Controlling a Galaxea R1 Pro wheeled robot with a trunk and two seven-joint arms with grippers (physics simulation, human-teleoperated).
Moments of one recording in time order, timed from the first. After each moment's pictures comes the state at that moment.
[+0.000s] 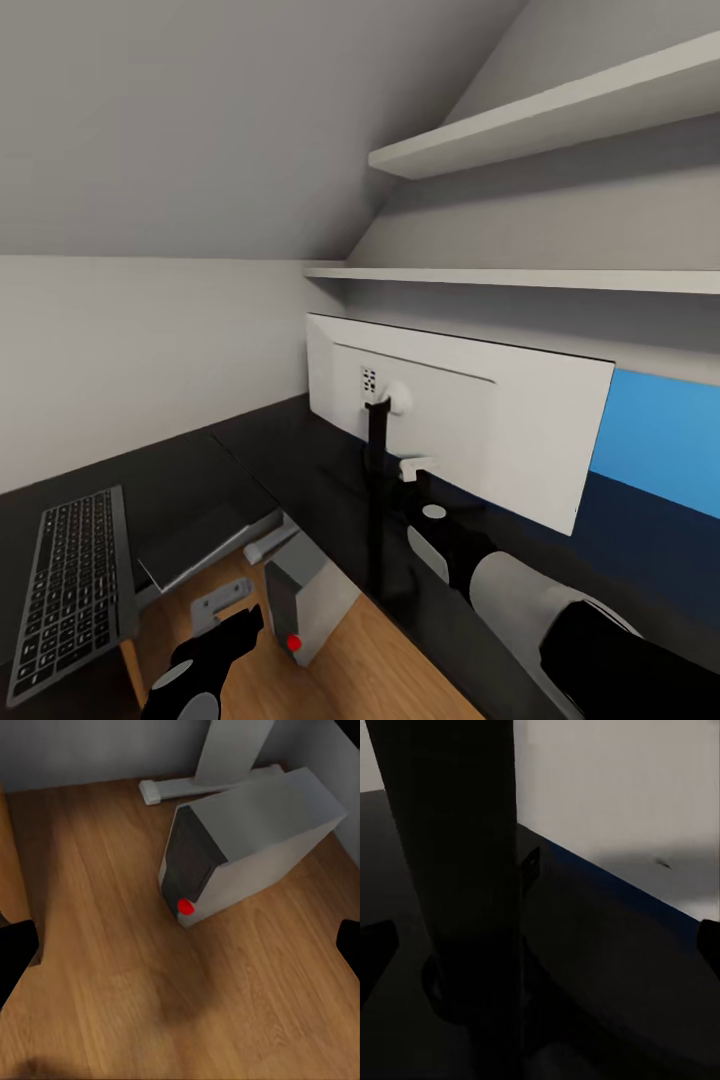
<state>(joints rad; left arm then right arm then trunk) -0.05 0.14 -0.42 -1.62 0.82 0.39 0.91 -0.92 0.14 0.72 -0.29 -0.57 -0.17 -0.15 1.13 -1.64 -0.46</state>
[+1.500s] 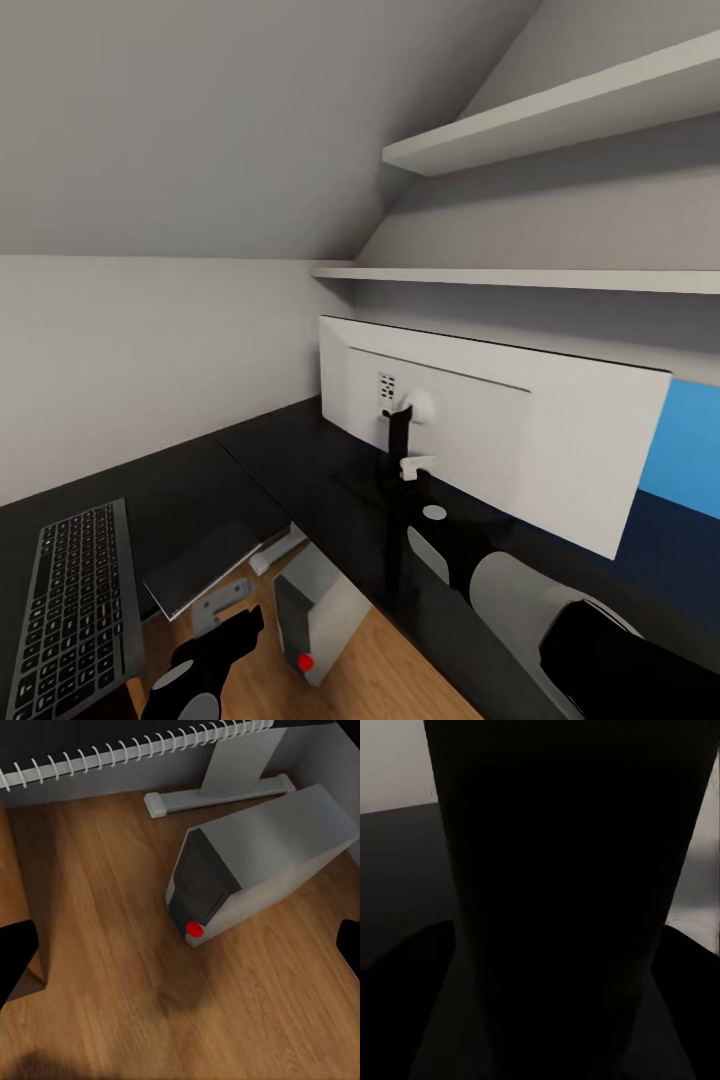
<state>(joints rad) -0.05 0.14 -0.42 -1.62 0.83 0.39 0.91 -0.92 0.14 0.72 -0.29 -0.57 -0.21 -0.16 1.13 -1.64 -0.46</state>
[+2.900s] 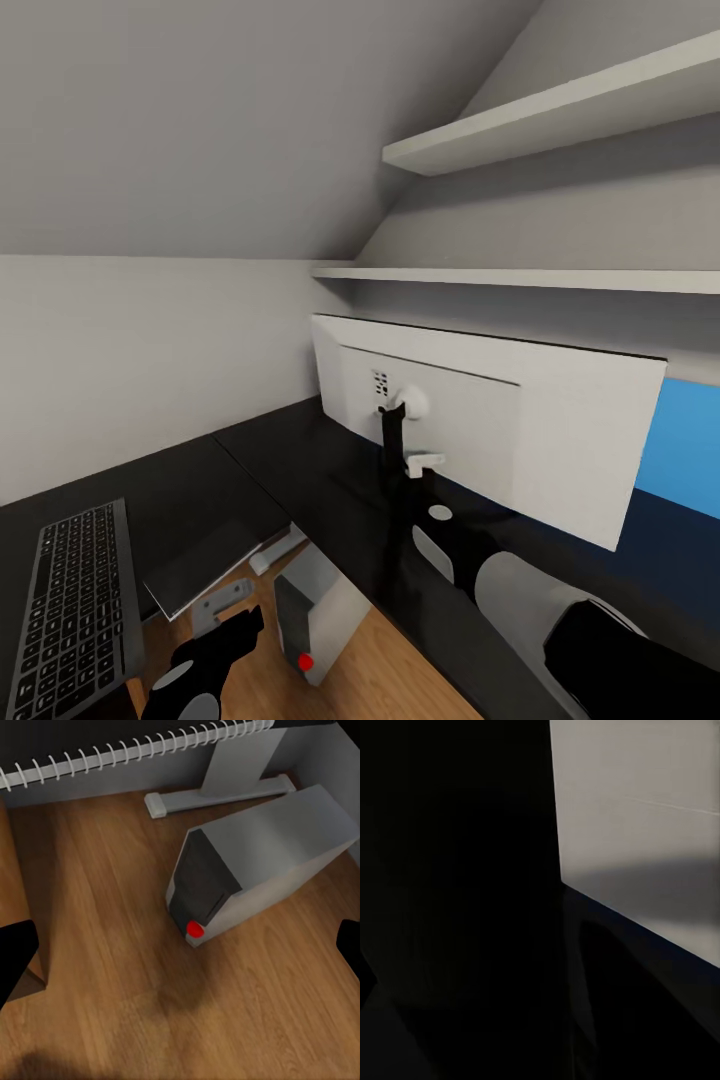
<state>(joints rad) -0.05 0.14 -0.42 -1.62 0.82 0.39 0.91 -0.92 0.12 0.71 -0.29 -0.58 -0.25 -0.15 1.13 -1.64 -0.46</state>
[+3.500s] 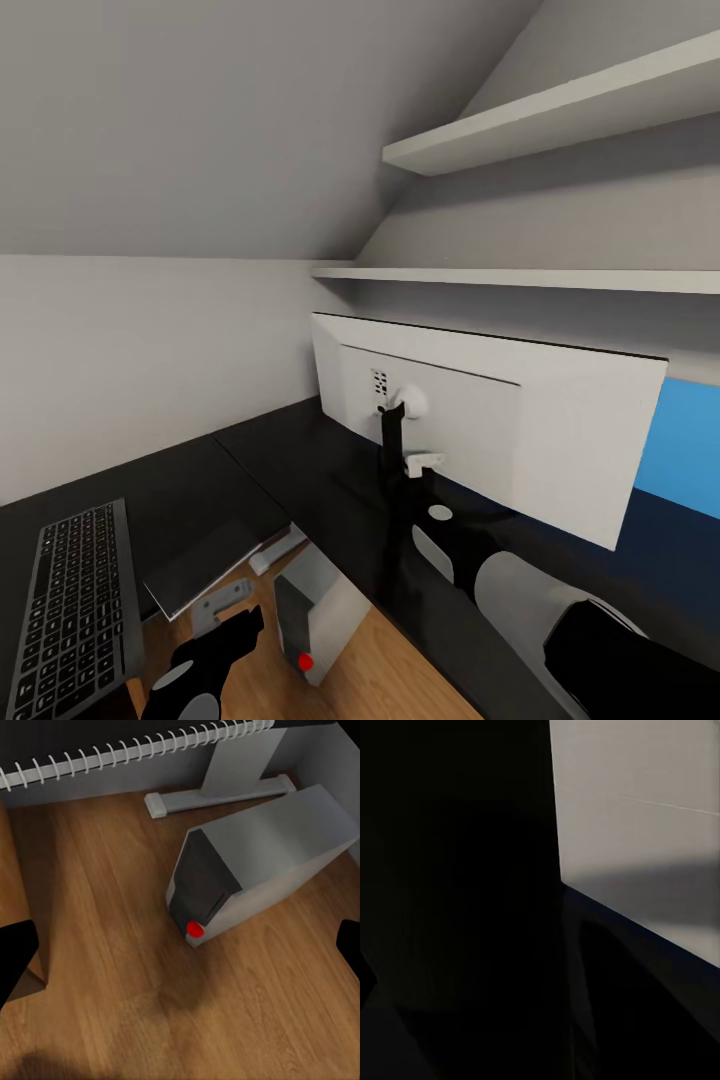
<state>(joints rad) -0.05 0.14 -0.42 -1.62 0.82 0.39 0.91 -0.92 0.12 0.72 -0.29 -0.58 -0.25 -0.15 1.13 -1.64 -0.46</state>
